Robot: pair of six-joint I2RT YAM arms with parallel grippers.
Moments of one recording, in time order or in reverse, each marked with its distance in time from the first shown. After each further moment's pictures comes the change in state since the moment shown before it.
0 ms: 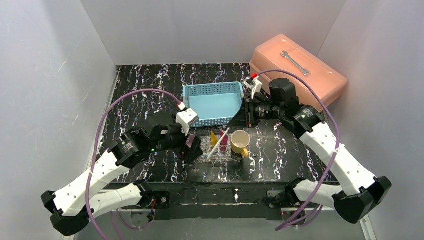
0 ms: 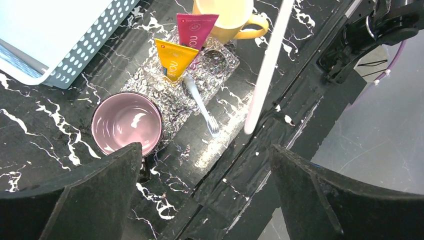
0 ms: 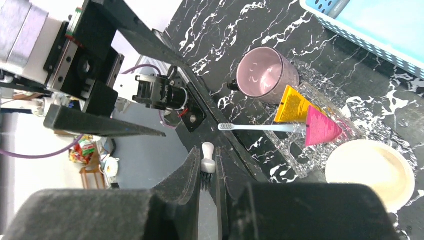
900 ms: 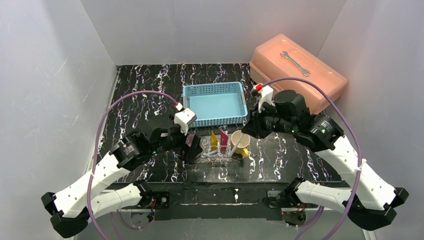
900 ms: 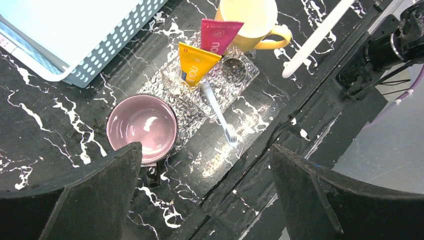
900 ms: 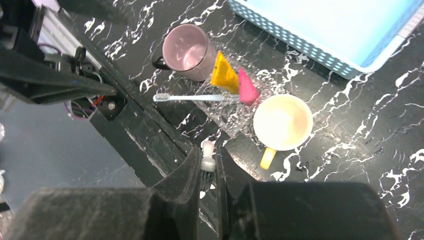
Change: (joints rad) left arm 0.000 -0.028 -0.060 0.069 -0.084 -0.025; right arm 0.155 -0.139 0.111 -0.326 0.456 -0.214
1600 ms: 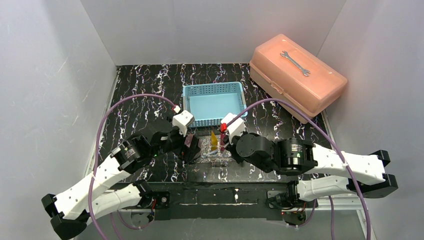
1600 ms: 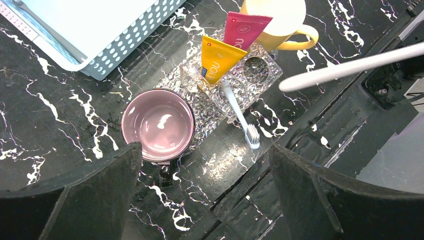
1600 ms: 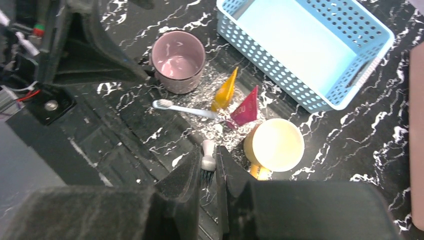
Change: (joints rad) left arm 0.000 -0.042 -0.090 0.049 -0.081 0.000; right arm 0.738 0.085 -0.049 0.103 0.803 0.020
